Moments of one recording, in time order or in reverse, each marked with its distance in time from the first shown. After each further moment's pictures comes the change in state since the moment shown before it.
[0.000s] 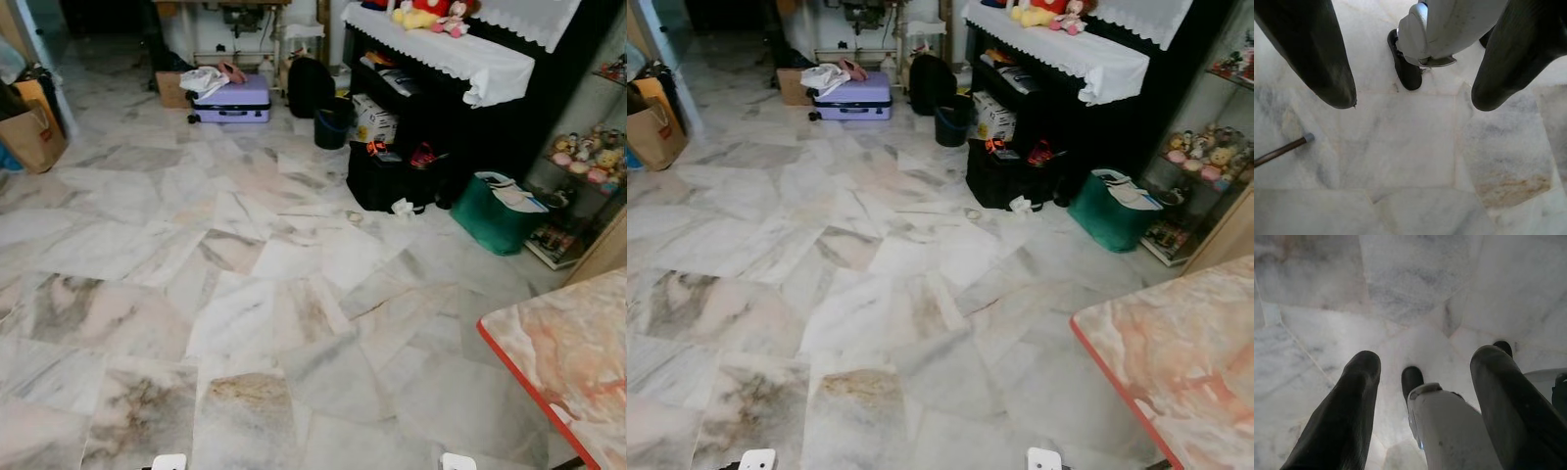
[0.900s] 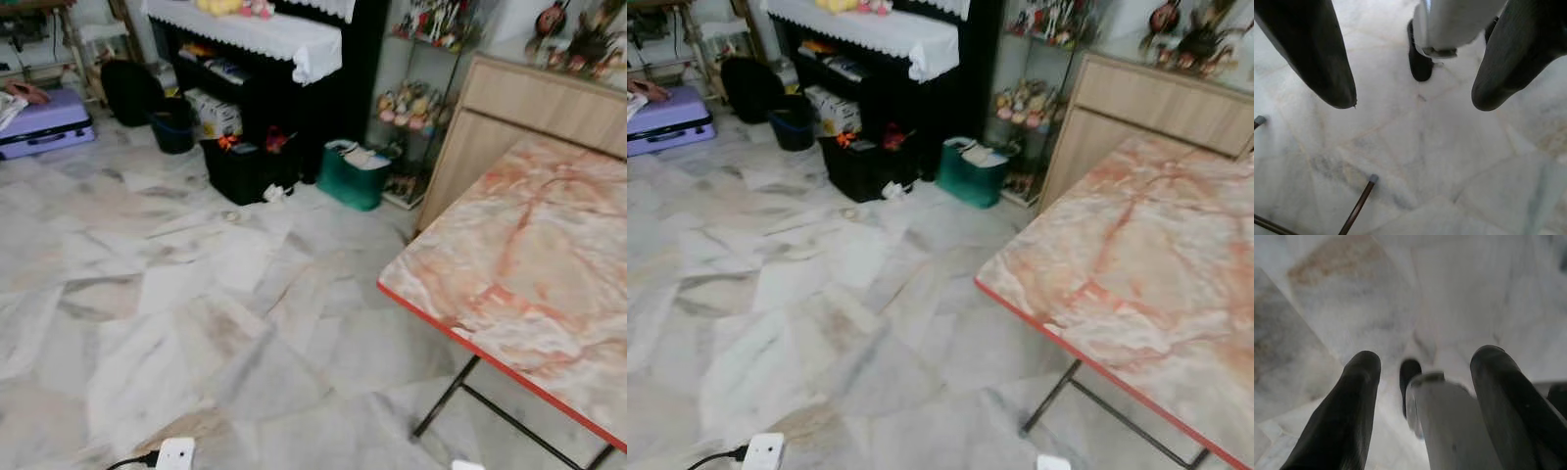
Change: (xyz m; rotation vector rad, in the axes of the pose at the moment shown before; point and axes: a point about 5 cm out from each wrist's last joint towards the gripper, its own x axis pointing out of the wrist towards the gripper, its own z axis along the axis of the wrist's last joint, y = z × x) left arm 0.001 -0.001 0.005 0.002 -0.014 -0.005; right arm 0.000 -0.001 0.004 -0.004 -0.013 -0.007
